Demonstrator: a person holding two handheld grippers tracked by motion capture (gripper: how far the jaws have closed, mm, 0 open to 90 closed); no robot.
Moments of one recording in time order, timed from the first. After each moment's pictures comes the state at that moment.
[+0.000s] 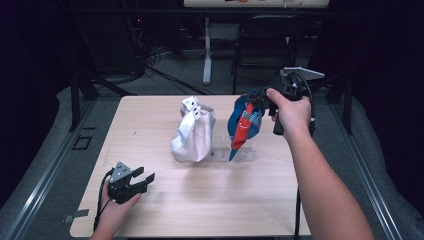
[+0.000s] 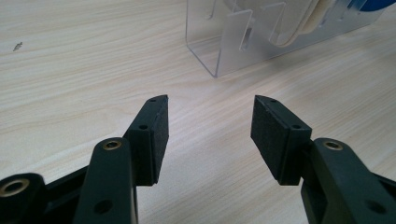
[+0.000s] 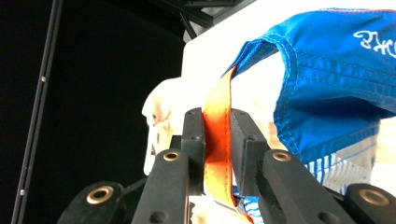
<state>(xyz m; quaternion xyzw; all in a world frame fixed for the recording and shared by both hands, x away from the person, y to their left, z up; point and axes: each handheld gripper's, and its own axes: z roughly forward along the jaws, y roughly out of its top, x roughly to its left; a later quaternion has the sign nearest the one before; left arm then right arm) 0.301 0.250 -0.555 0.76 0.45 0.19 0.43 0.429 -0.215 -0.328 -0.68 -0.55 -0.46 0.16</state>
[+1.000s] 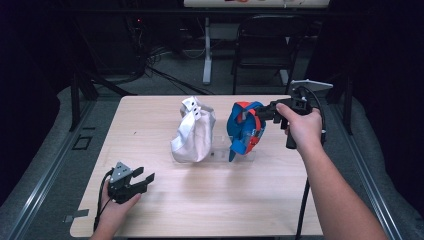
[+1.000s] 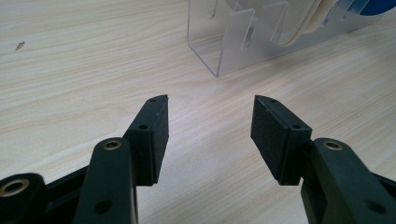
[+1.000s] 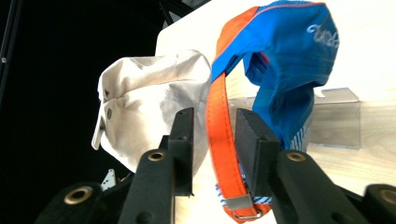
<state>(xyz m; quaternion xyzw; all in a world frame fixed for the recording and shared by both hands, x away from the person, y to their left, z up) 0.302 0.250 -0.556 0.76 0.45 0.20 0.43 0.410 -0.241 -0.350 -0.68 -0.58 -0.43 0.13</state>
